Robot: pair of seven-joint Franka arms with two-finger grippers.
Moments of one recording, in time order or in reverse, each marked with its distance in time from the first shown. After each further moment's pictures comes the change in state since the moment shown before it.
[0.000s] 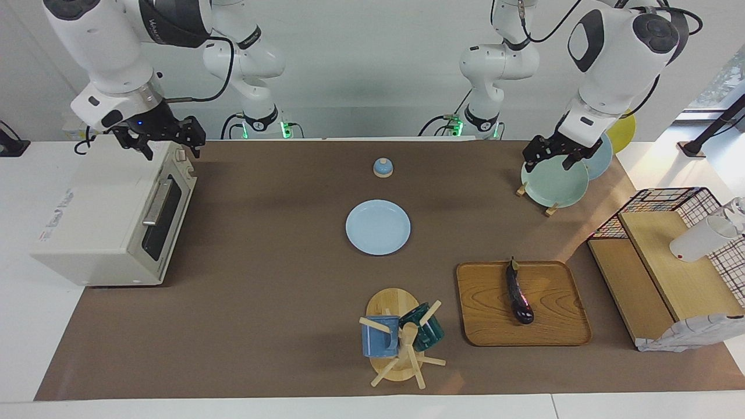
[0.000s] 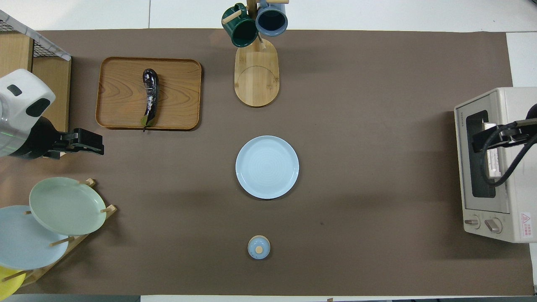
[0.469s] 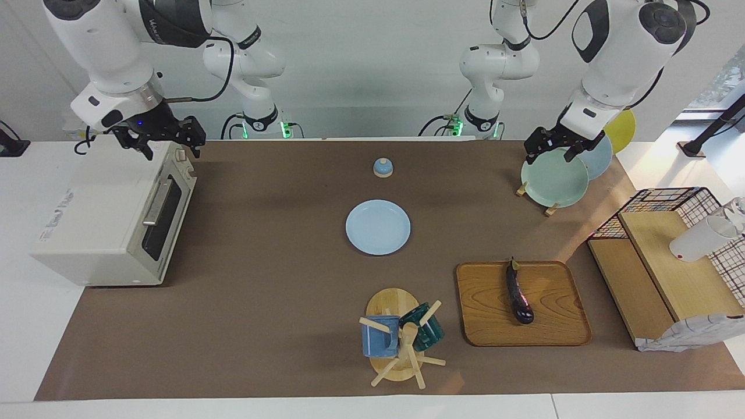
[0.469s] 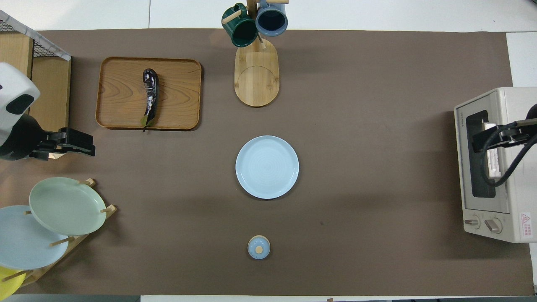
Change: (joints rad) left arm 0.000 0.000 -0.004 0.082 0.002 -0.078 0.000; right arm 0.000 0.000 0.000 0.000 0.000 0.000 0.000
